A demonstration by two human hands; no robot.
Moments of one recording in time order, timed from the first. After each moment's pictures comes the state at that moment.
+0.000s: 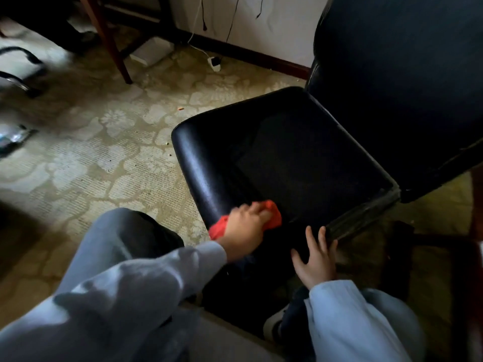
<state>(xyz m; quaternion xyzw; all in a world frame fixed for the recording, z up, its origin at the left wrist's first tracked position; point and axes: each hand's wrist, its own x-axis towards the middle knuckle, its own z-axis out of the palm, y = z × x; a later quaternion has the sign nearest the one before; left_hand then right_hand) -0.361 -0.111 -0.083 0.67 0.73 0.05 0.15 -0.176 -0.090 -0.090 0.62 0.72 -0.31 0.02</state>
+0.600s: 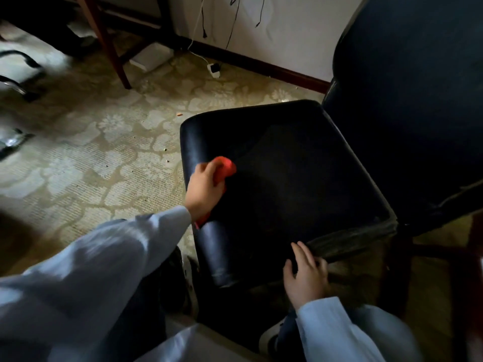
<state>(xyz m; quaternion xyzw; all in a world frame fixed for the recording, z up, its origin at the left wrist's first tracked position) -0.462 -0.073 -0.062 0.44 0.82 0.33 0.17 -0.196 -0.104 -0.082 0.62 0.75 -0.23 -0.01</state>
